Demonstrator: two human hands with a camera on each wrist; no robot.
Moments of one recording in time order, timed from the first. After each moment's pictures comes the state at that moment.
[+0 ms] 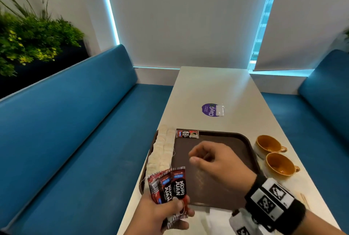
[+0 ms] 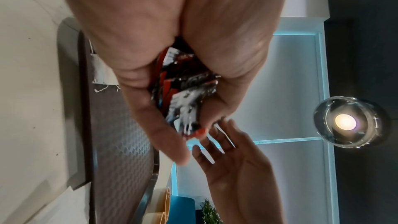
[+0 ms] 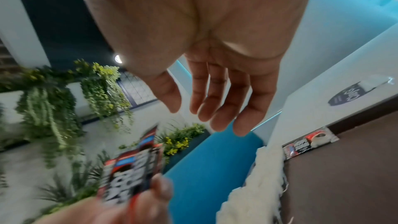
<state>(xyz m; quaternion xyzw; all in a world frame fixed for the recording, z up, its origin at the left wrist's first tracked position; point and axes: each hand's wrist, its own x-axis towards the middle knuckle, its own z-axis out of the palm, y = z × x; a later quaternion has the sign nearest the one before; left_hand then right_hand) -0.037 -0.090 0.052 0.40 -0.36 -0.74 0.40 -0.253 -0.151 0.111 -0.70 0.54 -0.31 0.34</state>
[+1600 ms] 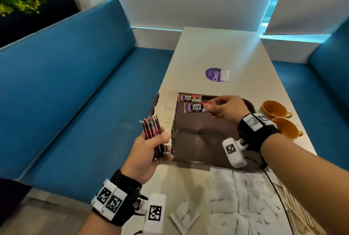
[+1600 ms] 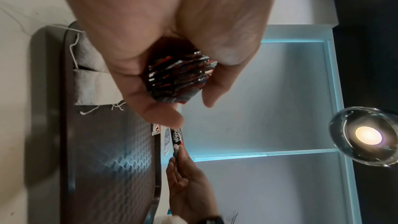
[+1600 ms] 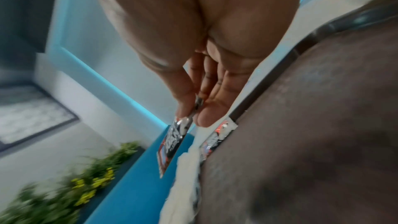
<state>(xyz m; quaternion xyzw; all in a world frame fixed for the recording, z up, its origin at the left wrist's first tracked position) -0.032 -0.126 0.051 0.45 -0.28 -0.70 0.48 -0.292 -0.239 0.052 -0.45 0.62 -0.41 0.49</state>
